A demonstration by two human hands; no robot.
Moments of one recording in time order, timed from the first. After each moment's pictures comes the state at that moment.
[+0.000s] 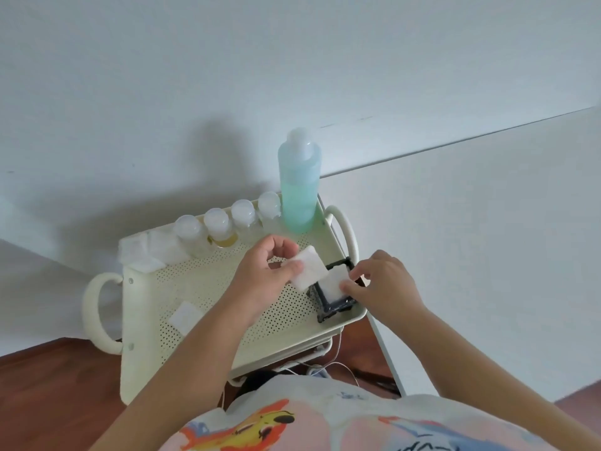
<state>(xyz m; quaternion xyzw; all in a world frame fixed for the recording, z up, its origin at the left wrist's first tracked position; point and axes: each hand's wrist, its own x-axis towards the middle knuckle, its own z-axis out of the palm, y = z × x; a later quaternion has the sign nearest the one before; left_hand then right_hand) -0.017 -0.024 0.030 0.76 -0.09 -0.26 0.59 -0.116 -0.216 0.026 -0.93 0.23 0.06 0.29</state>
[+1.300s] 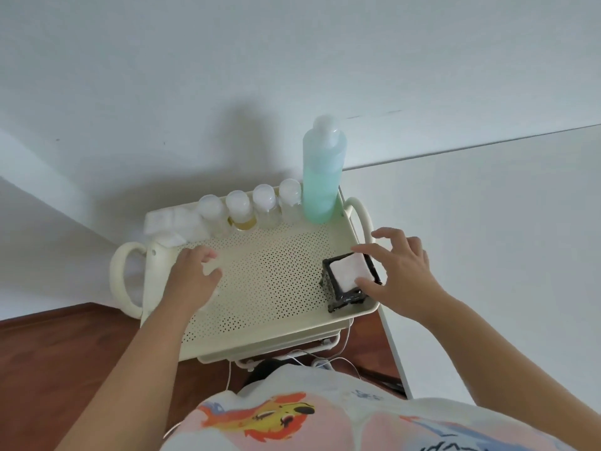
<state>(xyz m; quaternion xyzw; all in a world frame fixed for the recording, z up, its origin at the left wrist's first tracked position) 0.016 0.106 -0.032 0.95 -0.01 -0.12 0.28 -0.118 -0.233 0.020 -0.97 0.08 0.02 0.22</state>
